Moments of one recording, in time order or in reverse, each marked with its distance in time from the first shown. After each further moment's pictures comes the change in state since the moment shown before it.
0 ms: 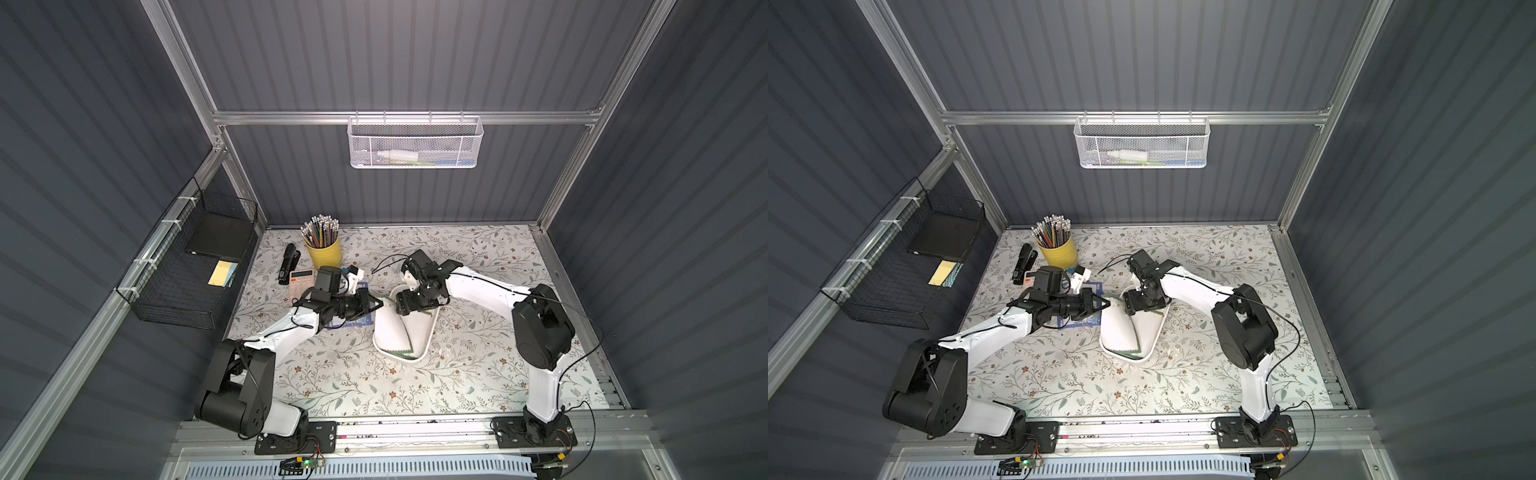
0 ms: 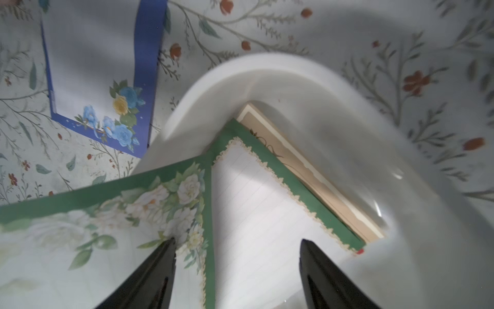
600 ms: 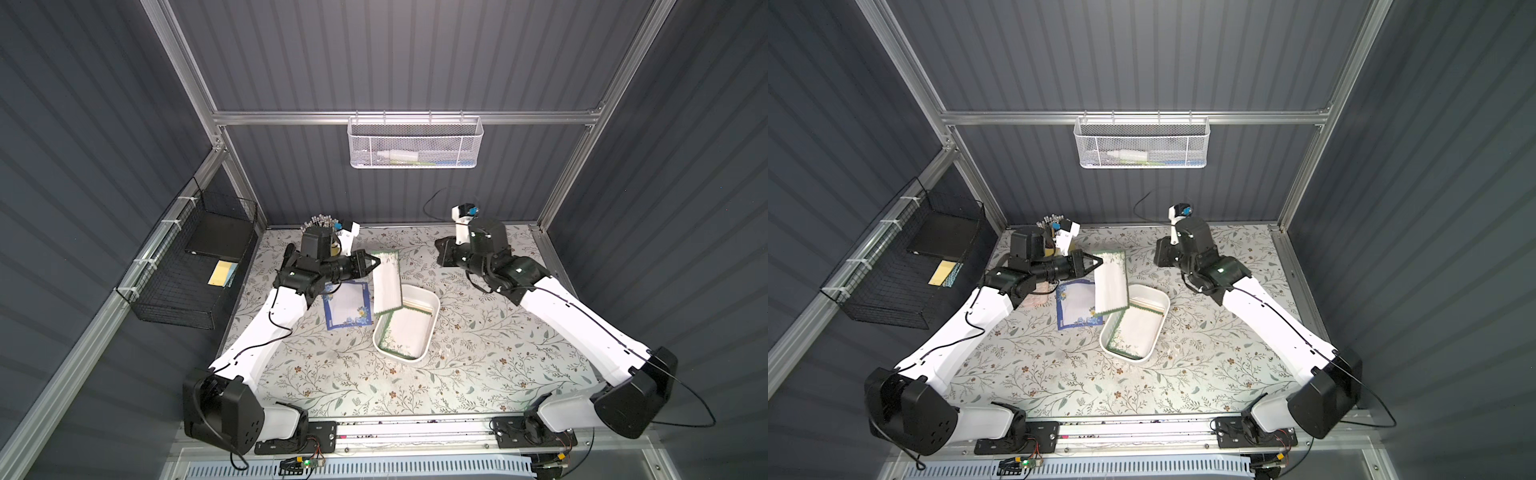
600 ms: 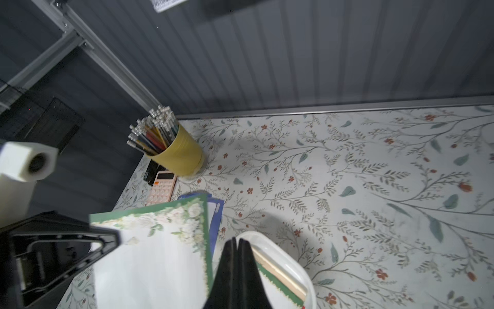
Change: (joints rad) left arm 0.007 -0.105 0.430 -0.324 -0.171 0.189; right arm -0.153 -0.550 -0.158 0.373 0.168 0.142
